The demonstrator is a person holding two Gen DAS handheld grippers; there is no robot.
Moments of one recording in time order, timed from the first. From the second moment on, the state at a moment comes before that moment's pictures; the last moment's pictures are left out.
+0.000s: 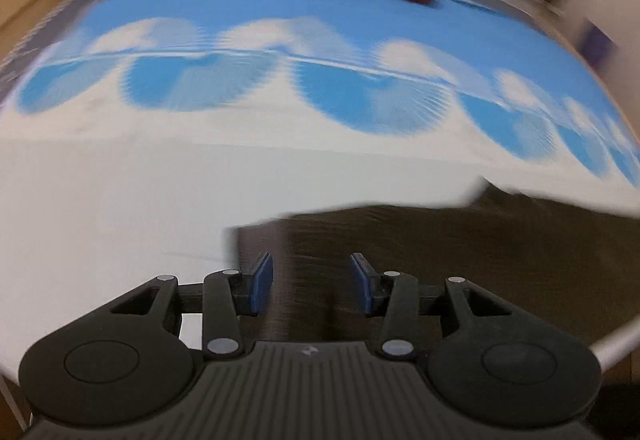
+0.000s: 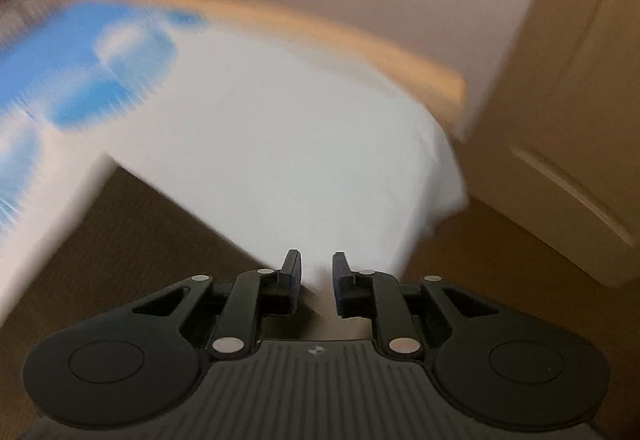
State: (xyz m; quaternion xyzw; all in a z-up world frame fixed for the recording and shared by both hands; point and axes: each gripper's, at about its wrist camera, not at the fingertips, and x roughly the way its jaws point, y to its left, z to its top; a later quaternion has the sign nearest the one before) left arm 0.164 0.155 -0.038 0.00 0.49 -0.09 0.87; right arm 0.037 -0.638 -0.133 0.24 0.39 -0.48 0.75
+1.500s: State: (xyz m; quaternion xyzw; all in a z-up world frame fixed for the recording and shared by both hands) left arm 0.155 0.152 -0.108 0.15 0.58 -0.15 0.78; right arm 0.331 -0.131 -0.176 0.00 0.48 0.29 0.82
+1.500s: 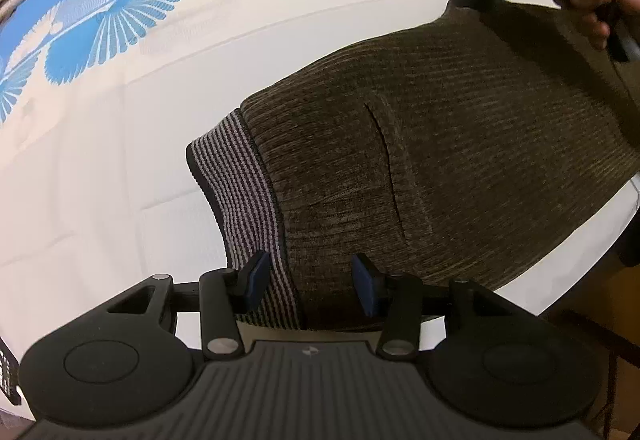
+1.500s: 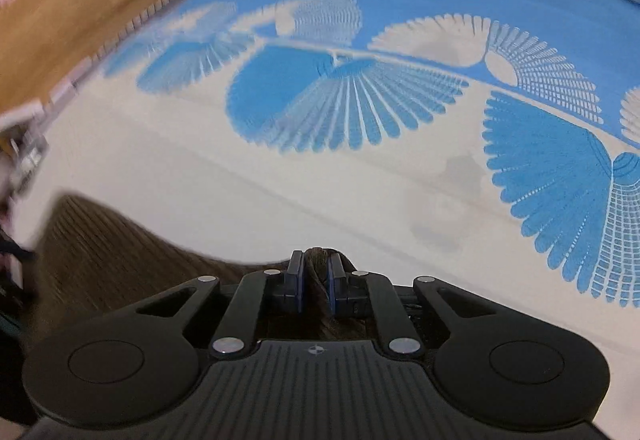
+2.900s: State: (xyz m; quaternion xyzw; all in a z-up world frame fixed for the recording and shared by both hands) left arm 0.207 0.056 -0.032 0.04 0.49 0.01 0.87; right arm -0.015 -0.610 -0.093 0.30 0.31 -0.30 0.85
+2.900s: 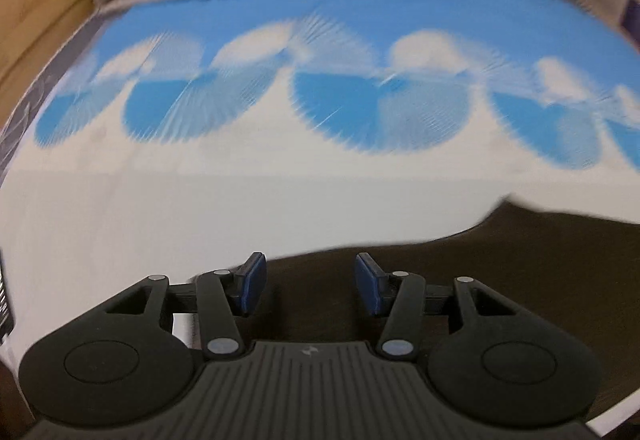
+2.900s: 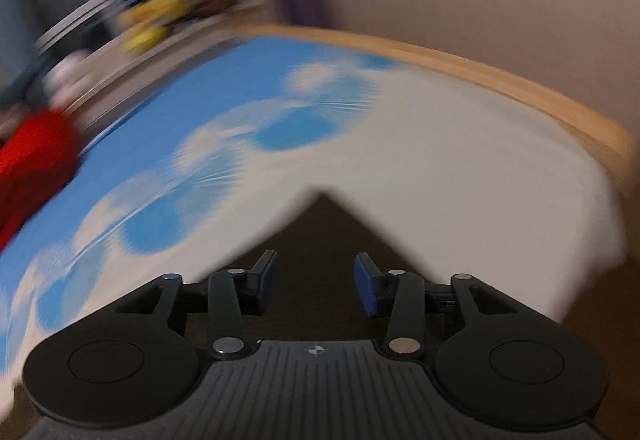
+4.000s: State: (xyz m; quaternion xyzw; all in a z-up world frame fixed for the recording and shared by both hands) left arm 0.227 0.003 -0.033 0.05 0.49 -0.03 0.87; right arm -0.034 -0.630 -0.157 0.47 0.32 -0.38 0.73
